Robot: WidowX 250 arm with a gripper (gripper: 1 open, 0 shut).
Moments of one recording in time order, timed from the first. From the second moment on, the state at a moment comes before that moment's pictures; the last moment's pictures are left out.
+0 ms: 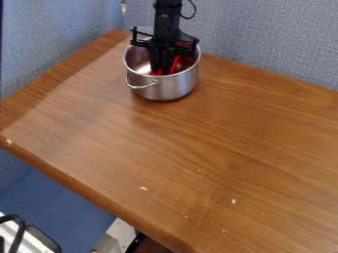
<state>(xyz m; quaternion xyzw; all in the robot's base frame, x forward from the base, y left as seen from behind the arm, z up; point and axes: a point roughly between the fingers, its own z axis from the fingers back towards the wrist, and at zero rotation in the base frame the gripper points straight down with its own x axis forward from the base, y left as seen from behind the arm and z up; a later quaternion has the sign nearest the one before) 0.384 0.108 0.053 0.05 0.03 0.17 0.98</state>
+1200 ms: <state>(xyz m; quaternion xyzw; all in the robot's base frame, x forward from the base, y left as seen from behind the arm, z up) 0.378 0.115 0.101 0.04 -0.01 0.20 0.98</state>
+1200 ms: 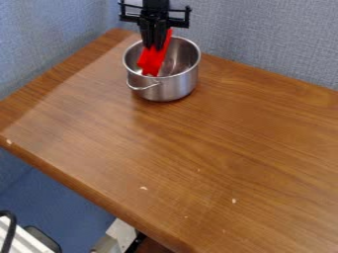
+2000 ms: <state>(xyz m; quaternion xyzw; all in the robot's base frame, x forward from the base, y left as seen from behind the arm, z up) 0.355 0.001 0.155 0.01 -0.07 0.10 0.99</state>
